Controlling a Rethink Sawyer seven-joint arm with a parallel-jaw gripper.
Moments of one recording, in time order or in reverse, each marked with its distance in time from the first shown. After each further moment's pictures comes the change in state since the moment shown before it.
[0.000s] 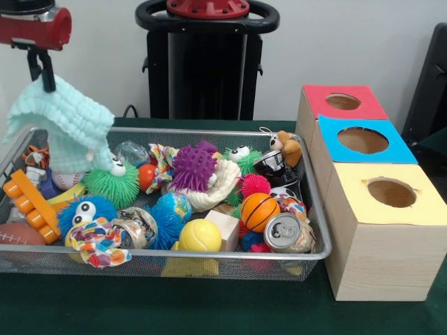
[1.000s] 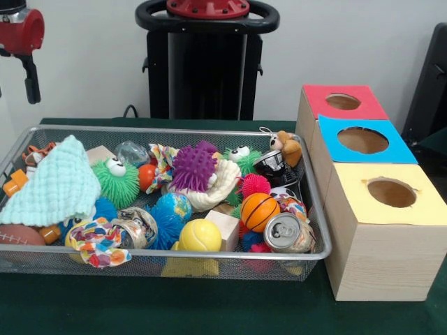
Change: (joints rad) arm 0.014 0.039 0.011 -0.111 -0.012 0.013 -0.053
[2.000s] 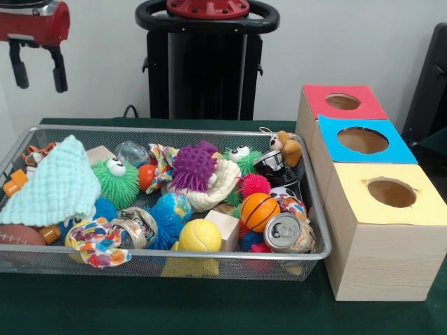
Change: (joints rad) arm 0.007 -0.050 0.000 0.101 0.021 0.000 0.000
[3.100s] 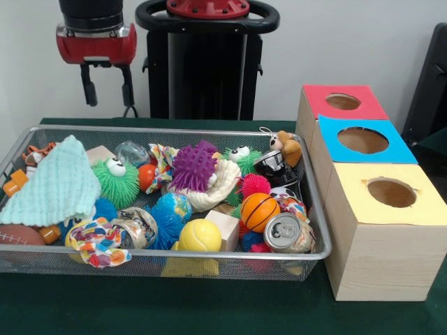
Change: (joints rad) arm 0.053 0.004 -0.017 0.177 -0.005 -0.192 0.000
